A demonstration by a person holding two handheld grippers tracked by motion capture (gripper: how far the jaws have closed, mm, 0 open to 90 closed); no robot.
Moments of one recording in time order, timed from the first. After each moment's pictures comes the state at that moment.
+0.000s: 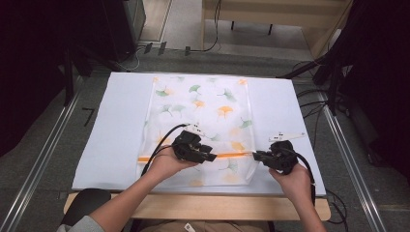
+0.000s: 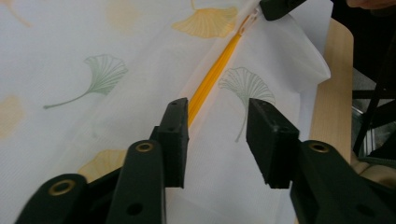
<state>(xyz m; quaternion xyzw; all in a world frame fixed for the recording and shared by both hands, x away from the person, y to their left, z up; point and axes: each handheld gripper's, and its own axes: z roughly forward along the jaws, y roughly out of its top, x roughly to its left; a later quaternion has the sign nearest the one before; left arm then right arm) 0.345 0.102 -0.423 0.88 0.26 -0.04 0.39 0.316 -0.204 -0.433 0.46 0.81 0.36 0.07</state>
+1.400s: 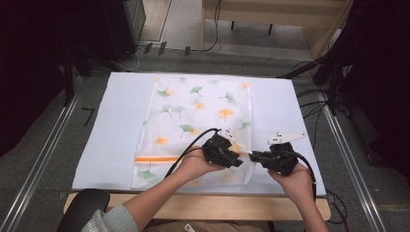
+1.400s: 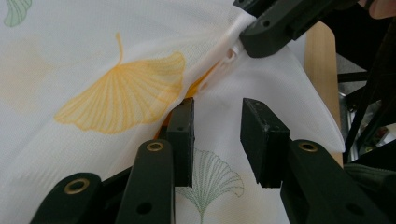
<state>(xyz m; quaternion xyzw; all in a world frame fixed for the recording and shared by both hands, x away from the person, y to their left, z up) 0.349 0.024 -0.438 0.90 0.21 -0.06 0.38 0.308 -0.199 -0.418 0.38 0.83 0.40 0.06</state>
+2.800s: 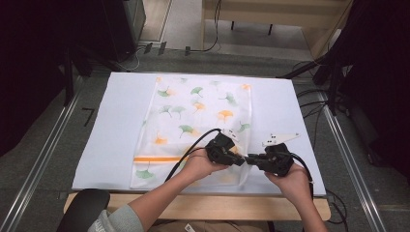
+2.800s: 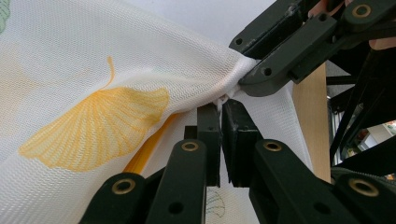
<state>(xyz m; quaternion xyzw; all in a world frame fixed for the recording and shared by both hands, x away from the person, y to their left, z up) 0.352 0.016 -0.441 0.89 0.22 -0.09 0.38 0.307 -0.189 -0.420 0.36 0.85 0.39 0.04</state>
